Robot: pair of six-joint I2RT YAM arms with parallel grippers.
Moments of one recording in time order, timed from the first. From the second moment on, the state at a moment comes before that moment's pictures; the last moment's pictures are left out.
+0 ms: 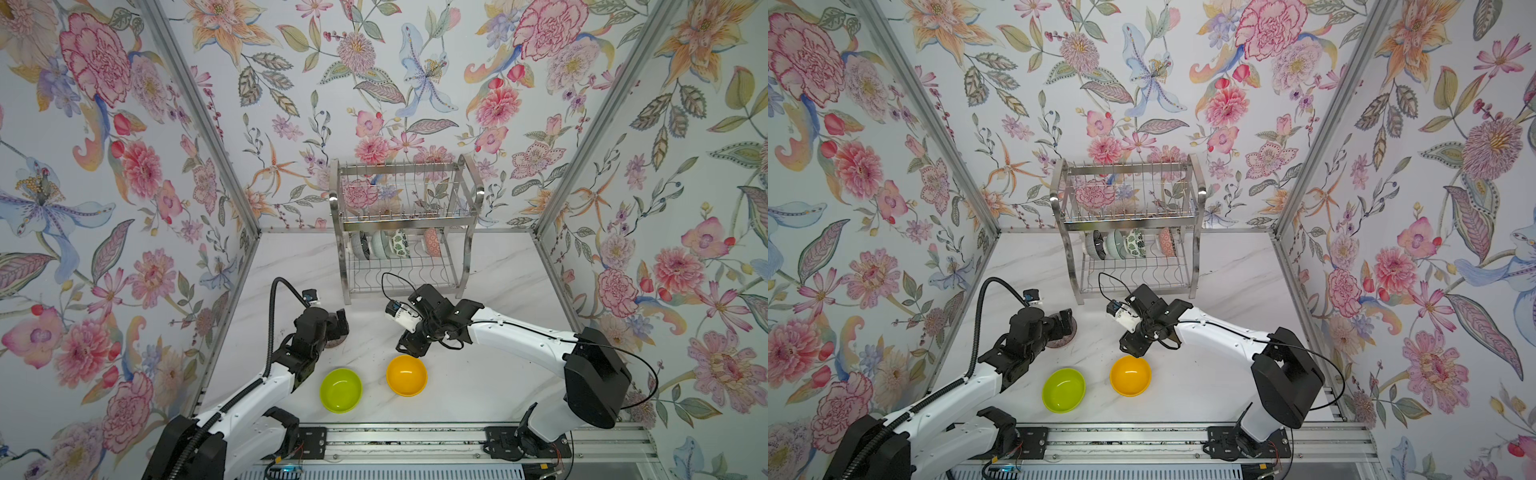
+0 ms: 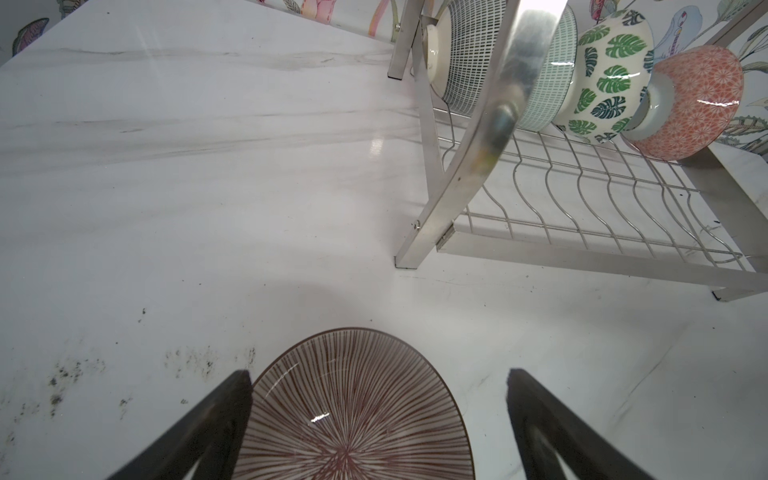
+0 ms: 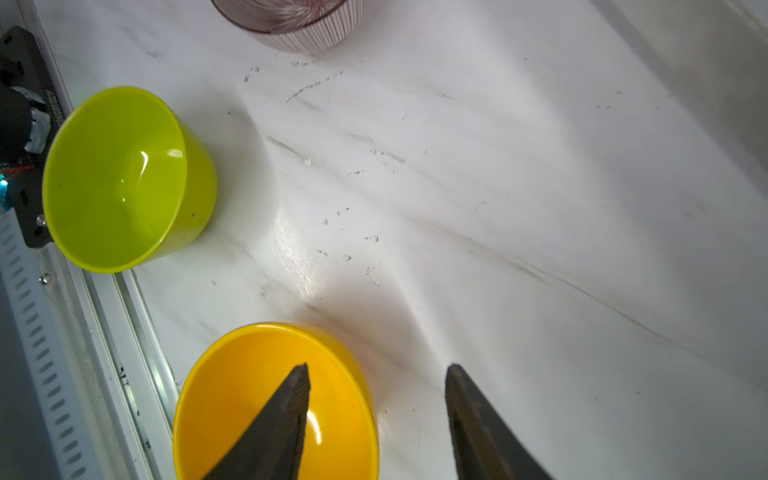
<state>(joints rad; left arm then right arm) -0.44 1.03 0.41 0.04 -0.27 -0.45 0.87 1.59 1.10 -0.59 -0.25 -0.12</state>
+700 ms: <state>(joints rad) -0.44 1.03 0.40 0.05 -0.26 -0.45 0.82 1.67 1.09 -0.63 -0.09 -0.07</state>
